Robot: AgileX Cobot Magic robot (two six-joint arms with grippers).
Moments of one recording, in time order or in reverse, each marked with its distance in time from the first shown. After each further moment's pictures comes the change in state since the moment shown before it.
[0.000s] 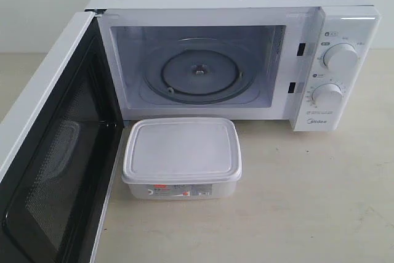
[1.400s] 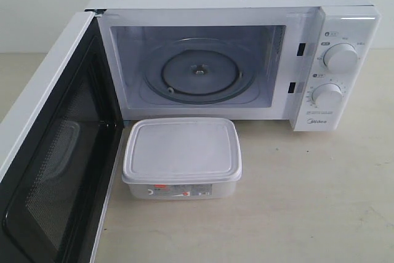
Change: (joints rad) left arm 0.000 0.000 0.000 0.000 0.000 0.000; right arm 0.000 0.000 0.000 -0.121 -0.072 -0.067
